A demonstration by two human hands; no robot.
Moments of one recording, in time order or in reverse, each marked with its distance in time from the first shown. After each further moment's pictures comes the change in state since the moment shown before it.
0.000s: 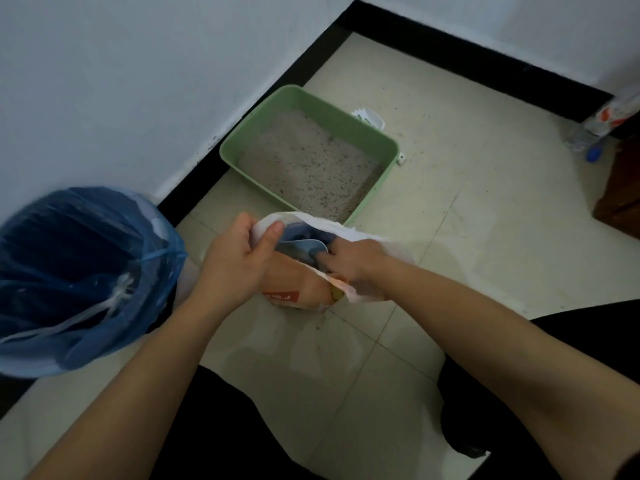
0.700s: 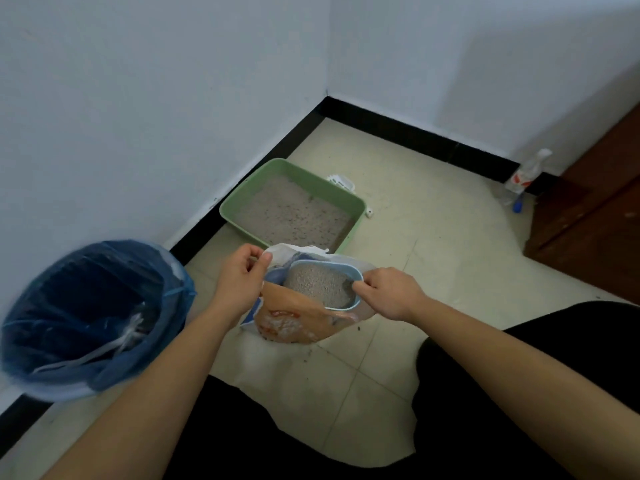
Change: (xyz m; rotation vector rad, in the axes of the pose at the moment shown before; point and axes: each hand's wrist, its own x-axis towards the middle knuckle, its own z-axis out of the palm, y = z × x) left_hand 0.001 0.020 -0.019 -0.313 -0.054 -0.044; right_hand -0.117 0.019 -0.058 -0.147 0.280 0.096
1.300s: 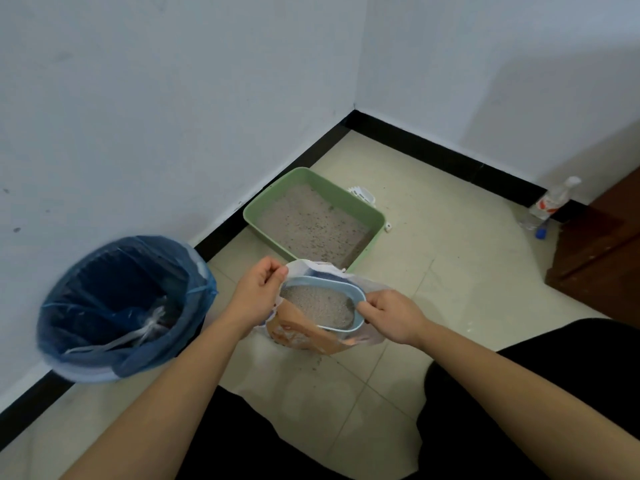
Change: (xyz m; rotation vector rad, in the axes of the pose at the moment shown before) left_hand -0.012 -0.004 -0.010 0.007 -0.078 -0.032; right_hand -0.001 -0.013 0.012 0.157 -0.030 -0.083
